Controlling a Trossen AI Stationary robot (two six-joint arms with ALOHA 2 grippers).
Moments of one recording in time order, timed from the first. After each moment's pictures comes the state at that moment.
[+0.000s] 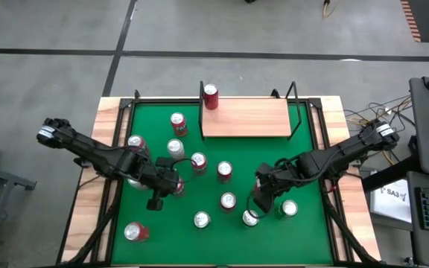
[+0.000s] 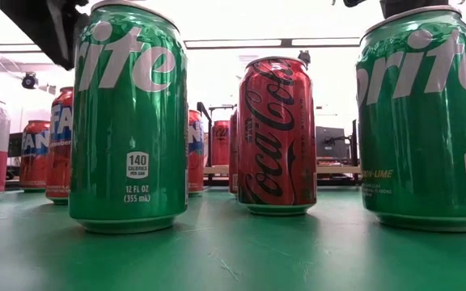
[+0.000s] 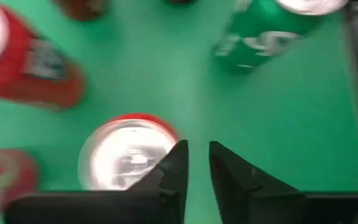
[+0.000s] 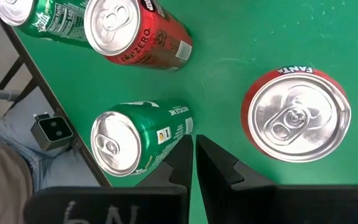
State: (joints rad) left arm -0.36 1.26 1.00 -0.82 -0.03 -0.25; right arm 0.38 1.42 1.22 -0.88 -0.02 1.09
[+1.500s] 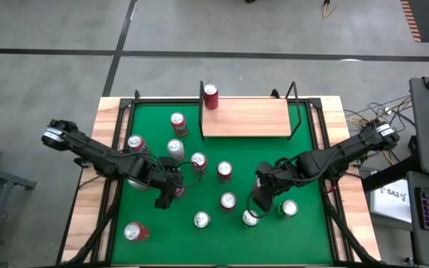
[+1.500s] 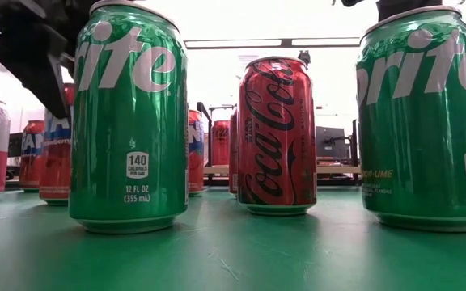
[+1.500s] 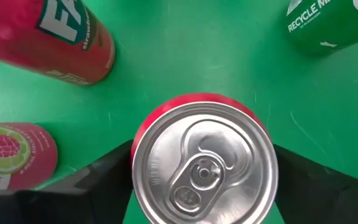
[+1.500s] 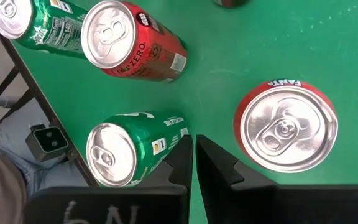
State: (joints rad) left arm -0.36 1.35 0.91 -0.74 -0.14 -0.30; right arm 0.38 1.42 1.22 -0.88 0.03 1.08
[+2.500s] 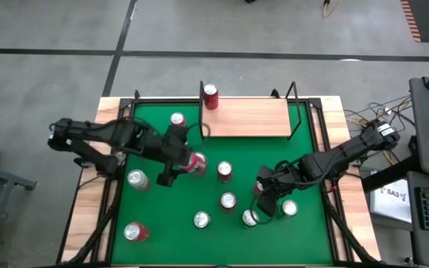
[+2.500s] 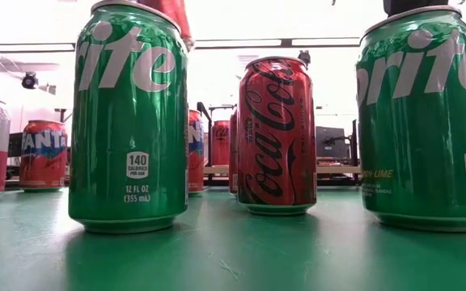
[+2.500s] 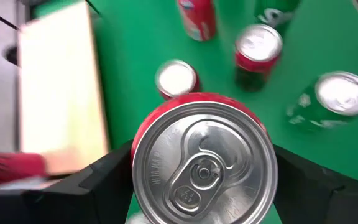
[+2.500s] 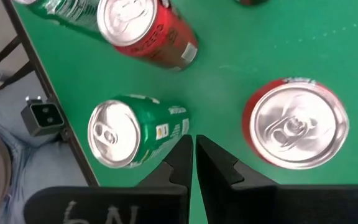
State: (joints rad) left arm -0.18 1.44 1.65 -1.14 -0.18 0.18; right arm 0.42 1.41 1.22 -0.88 0.02 0.98
